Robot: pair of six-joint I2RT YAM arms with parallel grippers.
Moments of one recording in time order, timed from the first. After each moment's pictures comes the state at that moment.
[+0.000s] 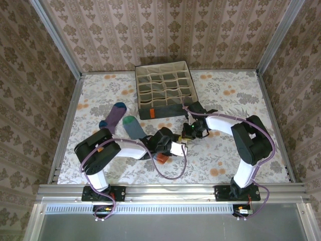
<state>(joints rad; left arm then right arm) -1.02 1.76 0.73 0.34 0.05 0.93 0.44 1.79 1.02 -0.53 -0.38 0.53</state>
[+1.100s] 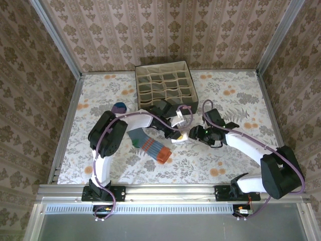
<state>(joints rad) -0.75 2.02 1.29 -0.38 0.71 0.33 0.40 1.33 0.71 -0.43 -0.24 0.76</state>
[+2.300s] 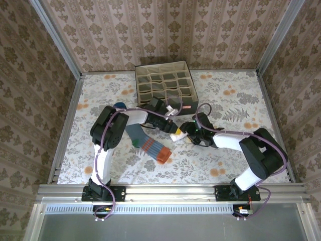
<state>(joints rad) -0.62 2.13 1.28 -0.24 0.99 -0.10 0.50 1.59 0.65 0.10 -0.14 1.26</state>
